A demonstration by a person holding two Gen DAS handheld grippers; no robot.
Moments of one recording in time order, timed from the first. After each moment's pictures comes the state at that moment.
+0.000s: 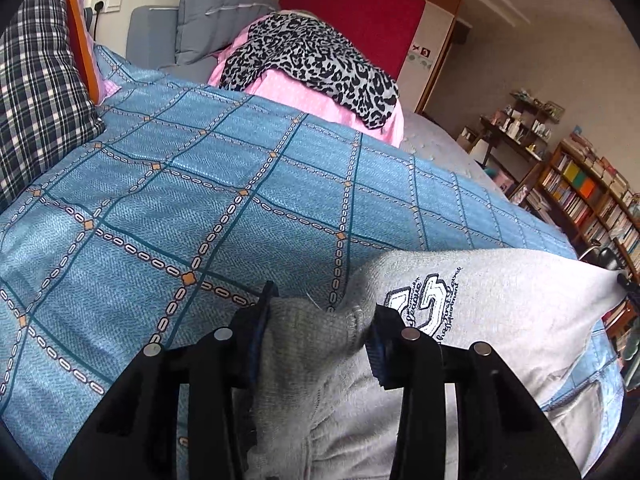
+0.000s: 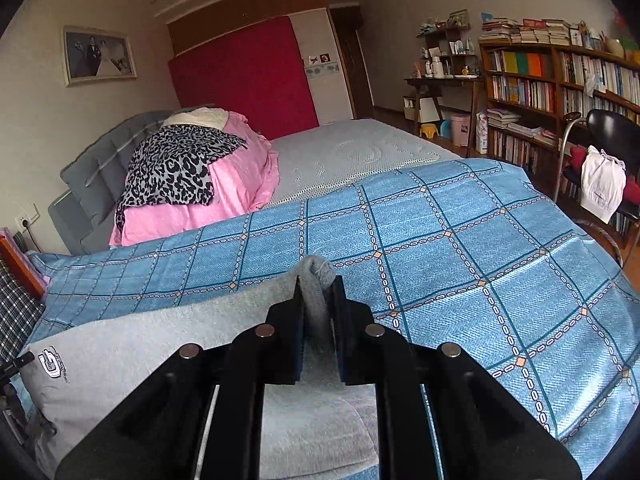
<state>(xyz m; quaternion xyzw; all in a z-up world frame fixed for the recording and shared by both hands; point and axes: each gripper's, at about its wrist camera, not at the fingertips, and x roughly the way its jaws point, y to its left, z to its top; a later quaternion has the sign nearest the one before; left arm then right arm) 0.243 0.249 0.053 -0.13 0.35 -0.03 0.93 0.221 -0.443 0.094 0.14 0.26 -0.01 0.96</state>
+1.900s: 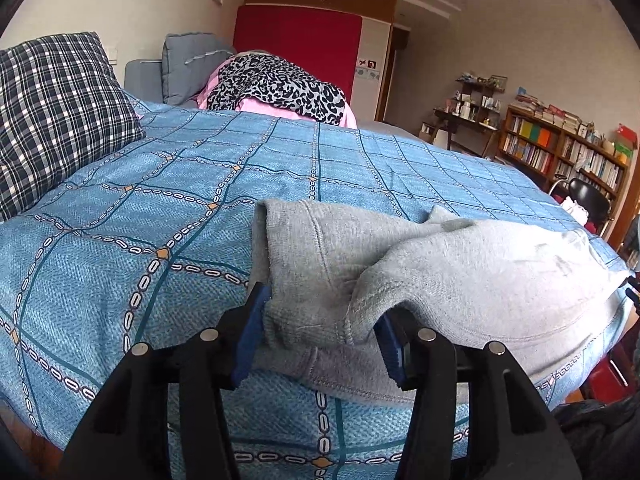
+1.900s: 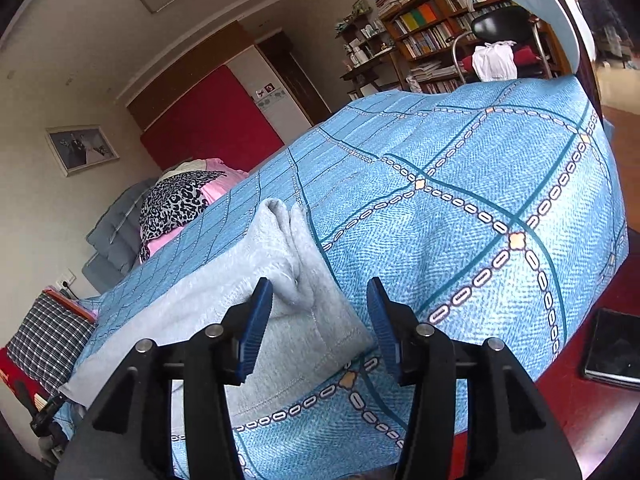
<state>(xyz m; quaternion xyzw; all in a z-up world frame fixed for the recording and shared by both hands) -0.029 0.251 -0.002 -0.04 0.28 -0.08 0.96 -0.209 -0.476 -0.048 0.32 0.20 -0.05 0.92</state>
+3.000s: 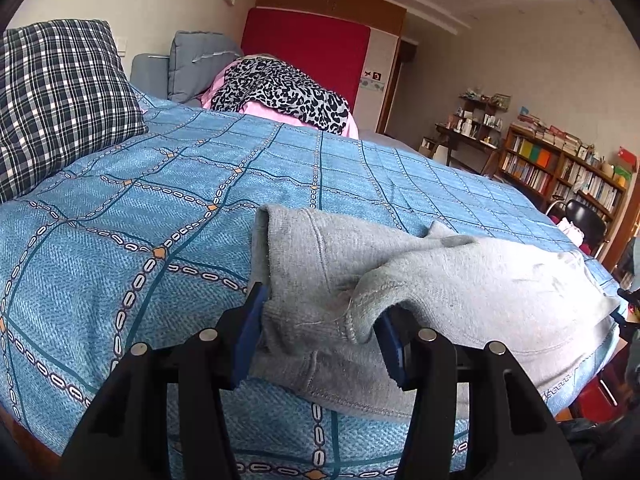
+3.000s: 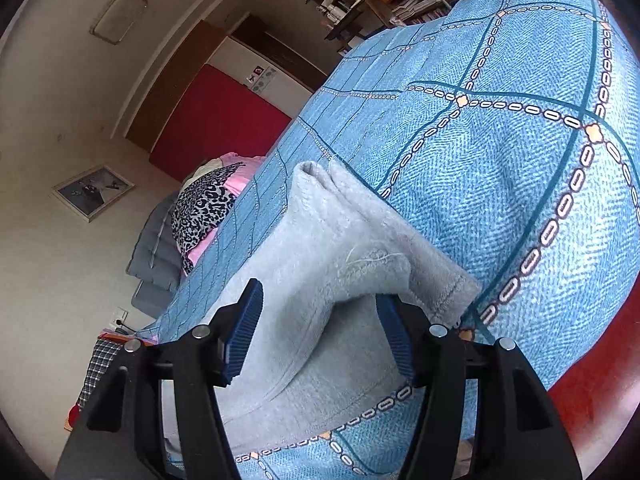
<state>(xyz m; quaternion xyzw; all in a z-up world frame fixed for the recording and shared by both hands) -0.024 0.257 -0.003 -0.08 0.27 -0.08 0.96 -0.166 -0.463 -0.049 0.45 0.24 -0.01 0.86</state>
